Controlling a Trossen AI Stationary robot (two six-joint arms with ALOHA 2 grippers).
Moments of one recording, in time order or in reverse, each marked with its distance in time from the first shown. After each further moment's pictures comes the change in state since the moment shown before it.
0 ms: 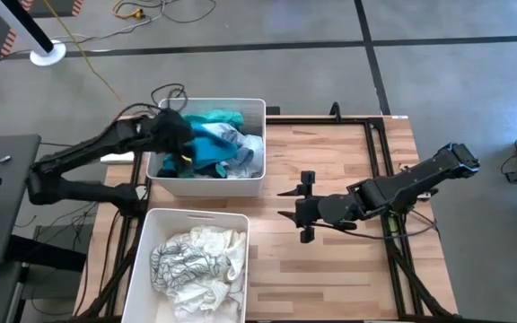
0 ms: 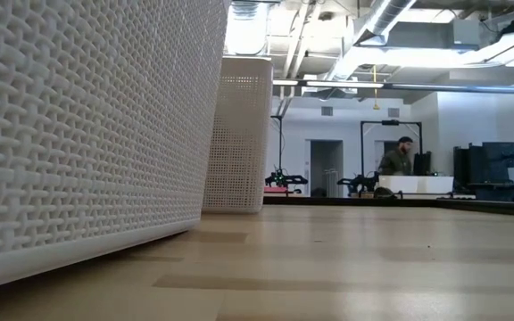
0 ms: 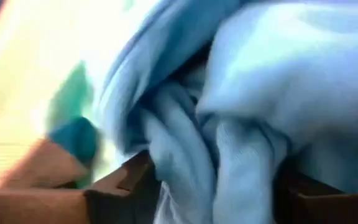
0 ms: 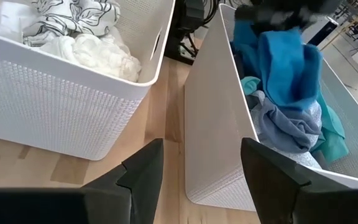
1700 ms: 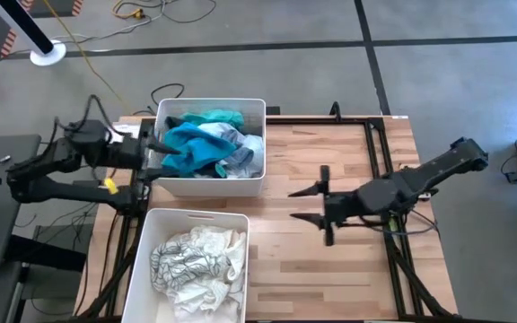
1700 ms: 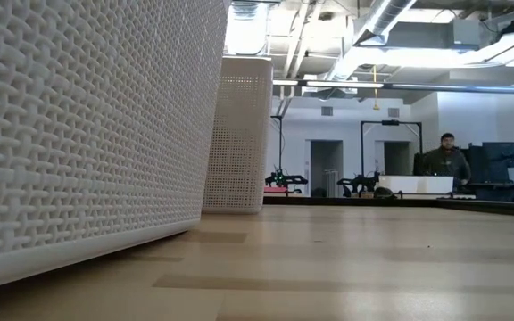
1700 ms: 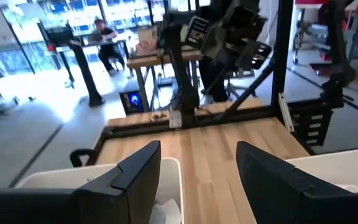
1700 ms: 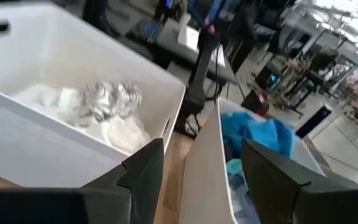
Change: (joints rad) left arm -0.364 -0.417 -0.001 0.413 0.326 -0.018; right arm 0.073 -0.158 -0.001 0.156 -0.082 -0.221
